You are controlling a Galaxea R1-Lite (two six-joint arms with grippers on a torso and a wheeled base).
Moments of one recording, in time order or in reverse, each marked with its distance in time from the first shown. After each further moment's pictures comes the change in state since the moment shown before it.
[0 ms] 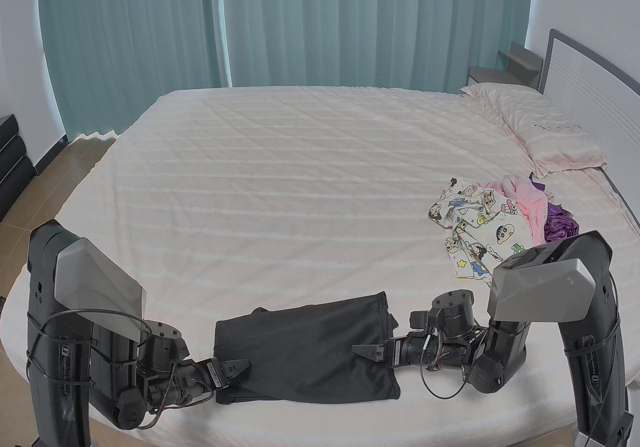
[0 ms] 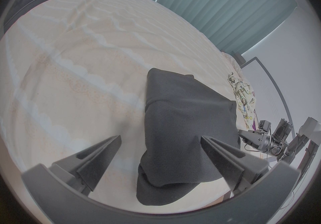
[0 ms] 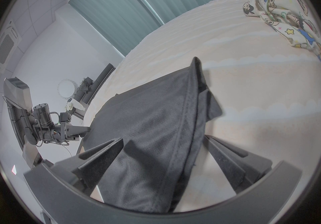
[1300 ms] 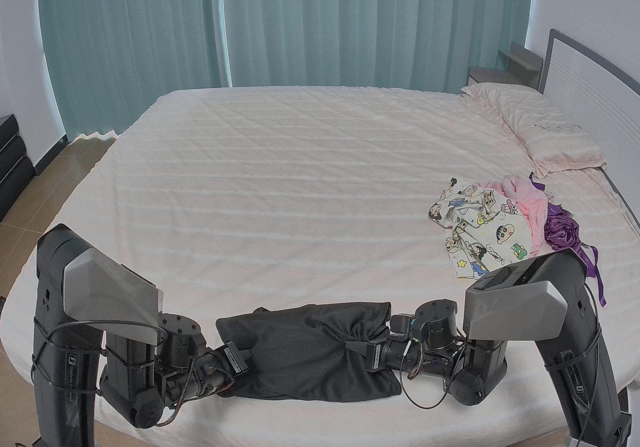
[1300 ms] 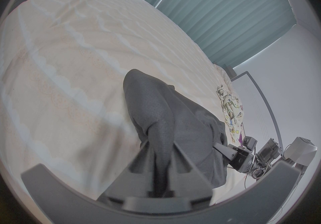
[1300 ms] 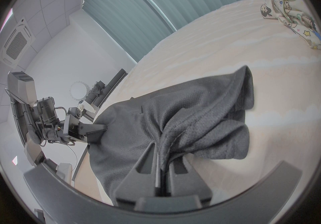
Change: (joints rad) left arm -0.079 0.009 -0.114 -0.029 0.029 -0.156; right arm 0.071 0.099 -0.066 -0.179 0.002 0.045
